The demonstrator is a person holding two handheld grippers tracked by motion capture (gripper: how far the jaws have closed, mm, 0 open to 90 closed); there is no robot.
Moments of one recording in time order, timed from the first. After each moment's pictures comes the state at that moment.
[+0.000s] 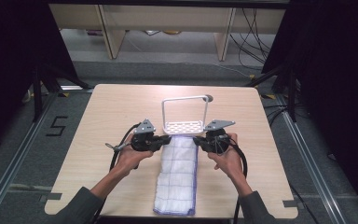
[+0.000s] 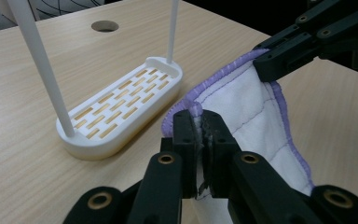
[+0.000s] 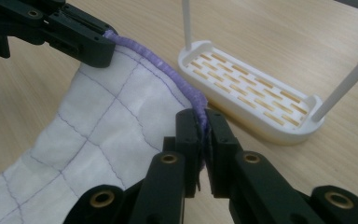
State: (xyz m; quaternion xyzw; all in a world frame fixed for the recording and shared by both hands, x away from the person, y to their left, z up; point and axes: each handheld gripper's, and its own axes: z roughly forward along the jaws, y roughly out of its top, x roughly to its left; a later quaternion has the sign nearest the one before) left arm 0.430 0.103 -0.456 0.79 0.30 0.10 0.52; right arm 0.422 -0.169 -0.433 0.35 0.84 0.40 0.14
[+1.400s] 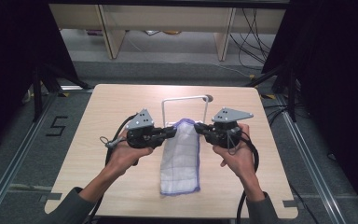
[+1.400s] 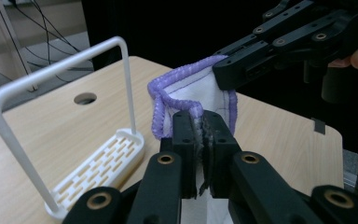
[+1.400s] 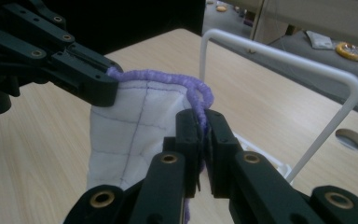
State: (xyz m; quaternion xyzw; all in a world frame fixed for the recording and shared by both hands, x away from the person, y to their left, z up) left arm 0.390 0.091 -0.363 0.77 0.24 0.12 0.57; right arm 0.386 -0.171 -0.347 0.31 0.80 0.48 0.18
